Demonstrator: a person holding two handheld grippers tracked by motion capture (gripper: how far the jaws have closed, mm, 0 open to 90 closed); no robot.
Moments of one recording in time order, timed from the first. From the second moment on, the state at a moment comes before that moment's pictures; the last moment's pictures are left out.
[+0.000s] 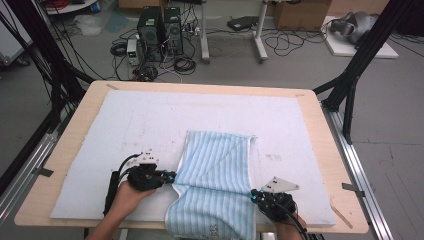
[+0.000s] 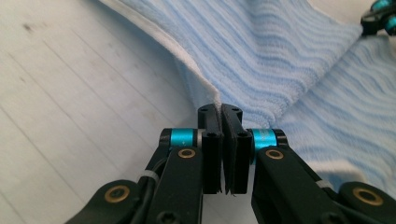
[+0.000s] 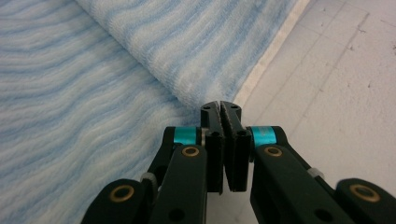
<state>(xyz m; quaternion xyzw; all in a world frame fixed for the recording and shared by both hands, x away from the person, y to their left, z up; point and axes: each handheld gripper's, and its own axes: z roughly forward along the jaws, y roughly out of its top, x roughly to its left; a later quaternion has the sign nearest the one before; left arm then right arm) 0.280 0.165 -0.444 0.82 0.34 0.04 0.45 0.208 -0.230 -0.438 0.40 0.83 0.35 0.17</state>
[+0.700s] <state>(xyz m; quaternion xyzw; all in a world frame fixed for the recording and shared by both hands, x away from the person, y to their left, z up) 0.343 0.141 -0.434 0.77 0.38 0.15 0.49 0.295 -0.205 -0.441 0.47 0.79 0.34 0.18</state>
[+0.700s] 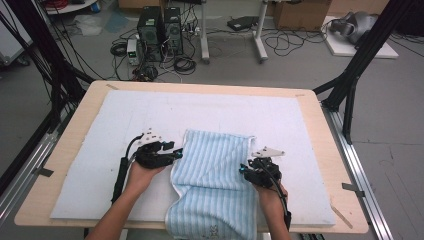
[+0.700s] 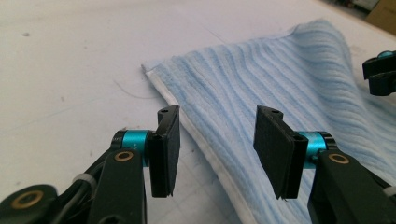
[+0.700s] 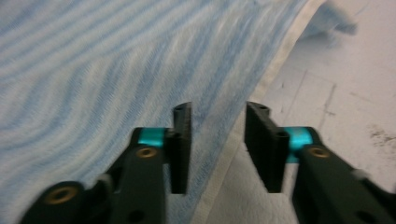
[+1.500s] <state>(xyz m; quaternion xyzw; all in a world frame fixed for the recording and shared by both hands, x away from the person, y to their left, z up) 0.348 0.127 -0.434 0.83 0.38 0.12 0.39 0.251 -0.232 -0.438 0.46 0.80 0.35 0.15</state>
